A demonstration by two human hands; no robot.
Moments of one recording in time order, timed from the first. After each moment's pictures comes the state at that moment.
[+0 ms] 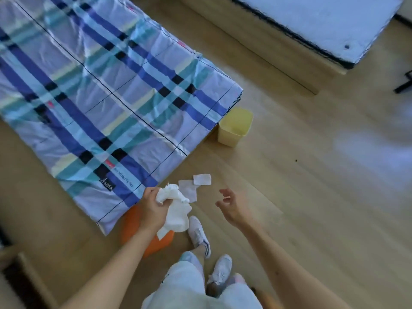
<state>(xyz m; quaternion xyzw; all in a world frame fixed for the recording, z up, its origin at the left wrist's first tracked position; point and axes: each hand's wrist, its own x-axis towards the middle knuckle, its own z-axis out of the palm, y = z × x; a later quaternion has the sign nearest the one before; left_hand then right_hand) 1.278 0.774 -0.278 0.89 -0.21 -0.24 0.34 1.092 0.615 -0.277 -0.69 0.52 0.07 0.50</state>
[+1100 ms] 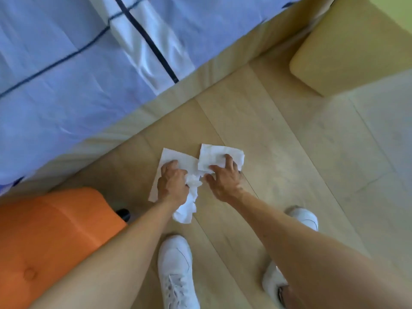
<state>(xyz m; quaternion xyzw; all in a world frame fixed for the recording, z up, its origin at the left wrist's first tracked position) 1.333 0.628 -1.001 0.91 -0.22 -0.35 -0.02 1.244 0.485 -0.988 -0.85 0.30 0.31 0.31</state>
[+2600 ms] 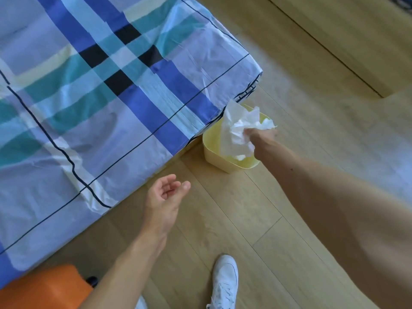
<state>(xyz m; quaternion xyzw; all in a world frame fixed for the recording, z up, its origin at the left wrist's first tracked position) 1.319 0.367 -0.621 0.76 0.06 -0.36 0.54 1.290 0.078 -0.695 -0.41 0.68 -0.10 0.60</state>
